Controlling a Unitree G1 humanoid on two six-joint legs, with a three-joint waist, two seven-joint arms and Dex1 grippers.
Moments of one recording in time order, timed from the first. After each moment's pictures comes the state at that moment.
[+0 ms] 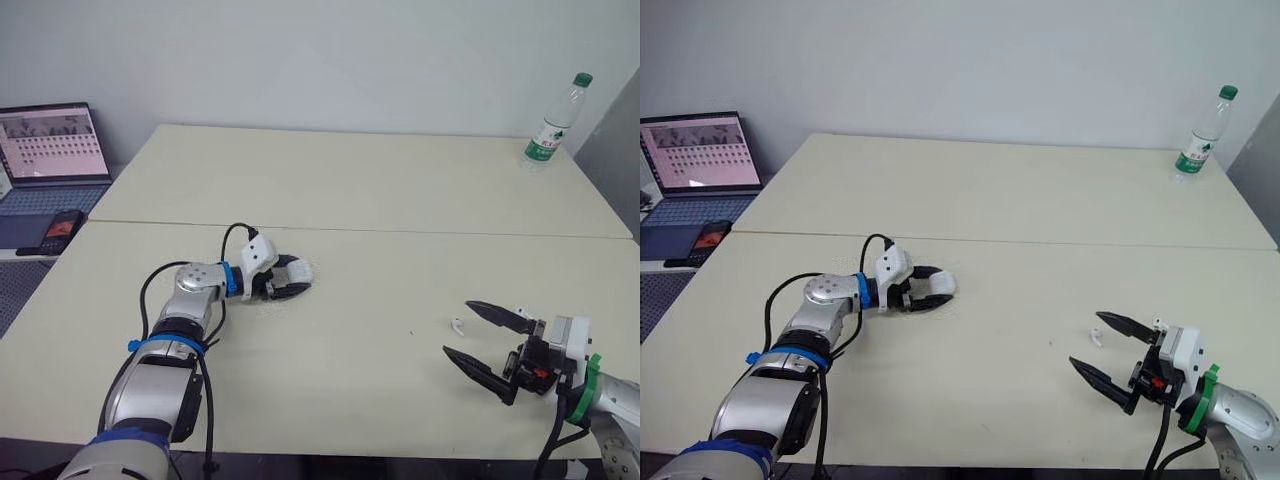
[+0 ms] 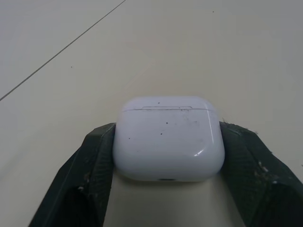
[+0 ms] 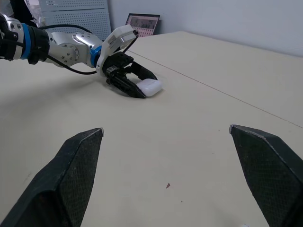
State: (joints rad) left arm -0.77 0.45 -0.05 1.05 -0.06 -0.33 -1.19; right arm 0.32 -0.58 -0.23 -0.40 0.58 0.02 0.99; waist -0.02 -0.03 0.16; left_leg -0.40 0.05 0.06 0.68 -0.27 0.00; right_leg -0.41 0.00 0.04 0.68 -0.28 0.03
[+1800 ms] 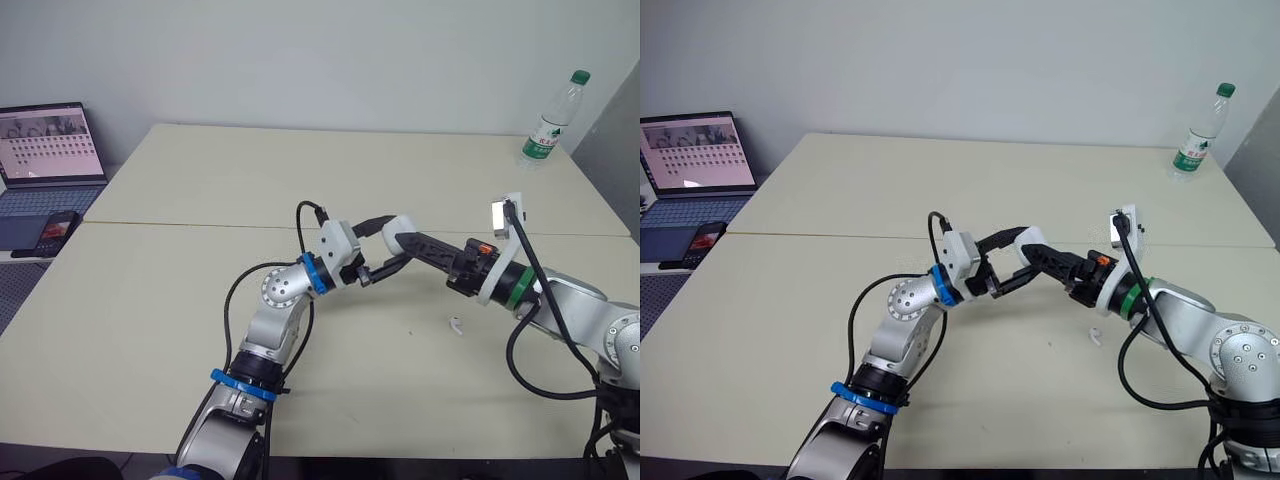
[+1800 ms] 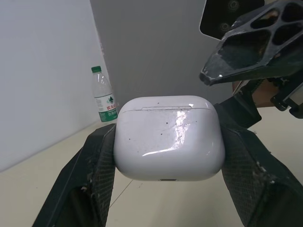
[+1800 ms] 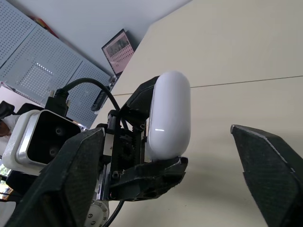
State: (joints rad) left arm -0.54 0.08 -0.19 0.24 -0.21 -0.23 -0.85; right arm -0.34 -0.69 -0.11 -0.41 1.77 0.87 -0.23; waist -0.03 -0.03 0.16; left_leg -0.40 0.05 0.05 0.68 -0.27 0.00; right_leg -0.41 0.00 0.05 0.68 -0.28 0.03
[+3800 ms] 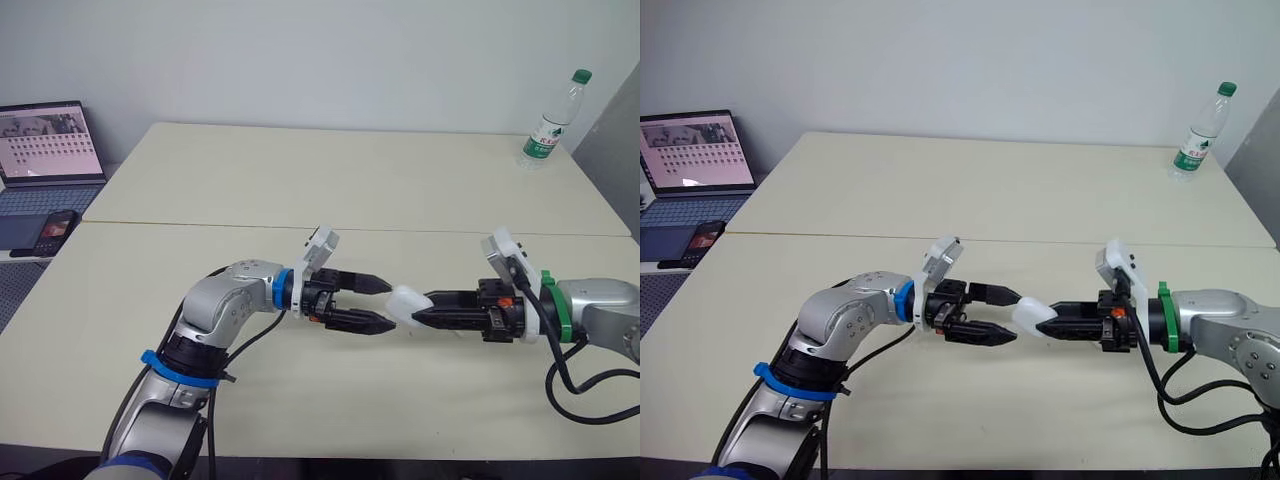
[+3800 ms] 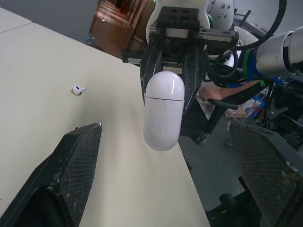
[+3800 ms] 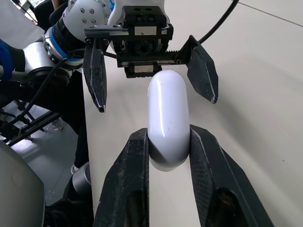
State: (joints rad) left arm -0.59 0.42 -0.21 -0.06 -0.66 0.80 -1.25; right arm -0.30 -0.97 -0.07 -0.51 1.12 0.97 0.81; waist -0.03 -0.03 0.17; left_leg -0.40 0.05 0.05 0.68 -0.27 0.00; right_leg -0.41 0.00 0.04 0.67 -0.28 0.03
